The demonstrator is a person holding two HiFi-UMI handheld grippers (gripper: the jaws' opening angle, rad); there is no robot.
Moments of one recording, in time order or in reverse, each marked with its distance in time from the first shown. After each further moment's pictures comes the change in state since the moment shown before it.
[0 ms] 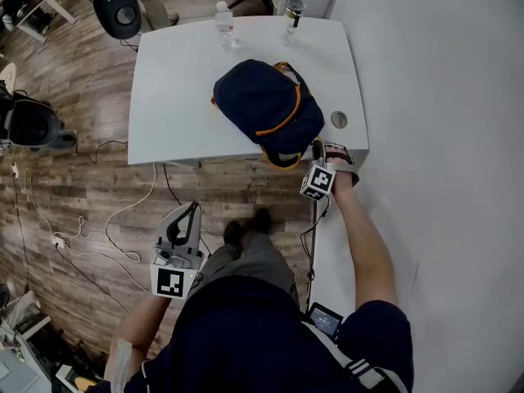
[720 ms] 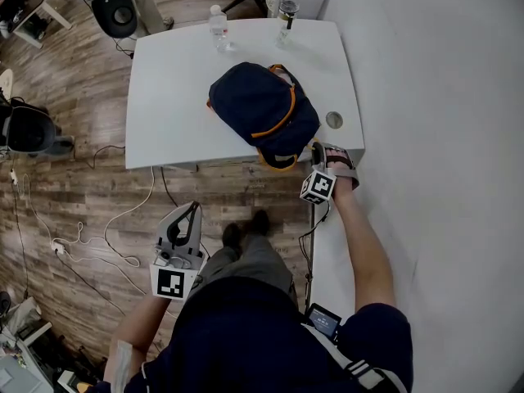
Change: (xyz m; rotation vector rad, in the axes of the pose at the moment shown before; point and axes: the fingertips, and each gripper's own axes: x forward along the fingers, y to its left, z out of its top) left arm 0.009 -0.005 0.005 0.010 -0.017 -0.023; right arm -0.014 -0.008 -0.010 0.019 -0.008 -0.074
